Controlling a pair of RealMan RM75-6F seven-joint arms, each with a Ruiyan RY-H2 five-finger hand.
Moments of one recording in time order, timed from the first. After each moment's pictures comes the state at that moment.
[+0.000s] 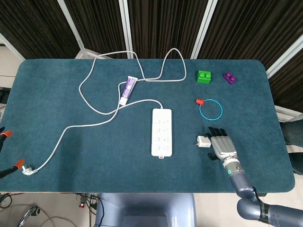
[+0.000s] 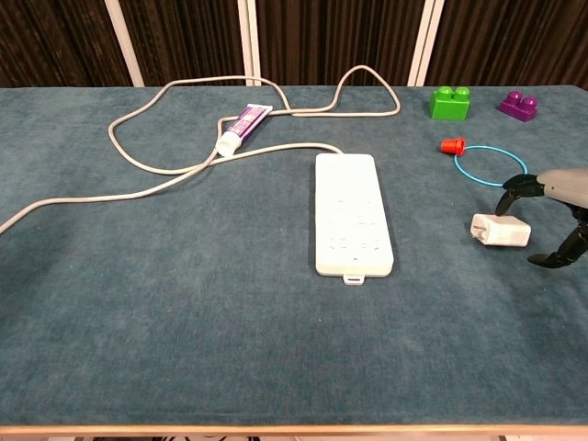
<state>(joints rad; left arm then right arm) -0.02 -1.13 -0.09 -1.65 1.49 1.62 0.07 0.61 -1.37 0.07 -1.62 -0.81 0.96 -0.48</state>
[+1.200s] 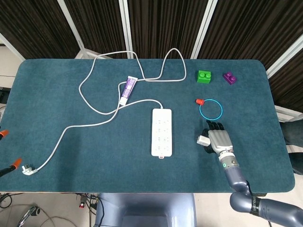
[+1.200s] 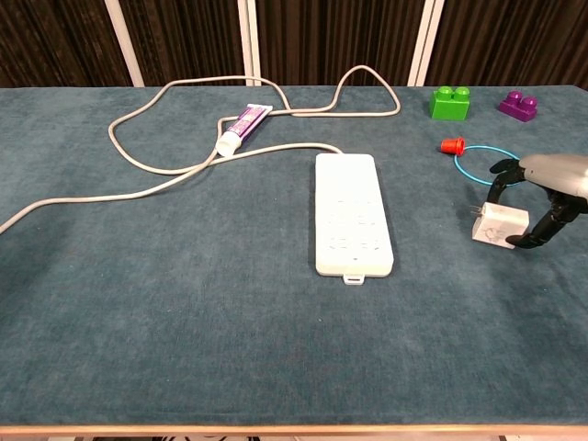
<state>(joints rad) -0.02 -1.13 -0.10 -1.66 1.47 1.62 0.07 0.62 -1.45 0.13 -1.52 -0.82 0.97 -0.44</state>
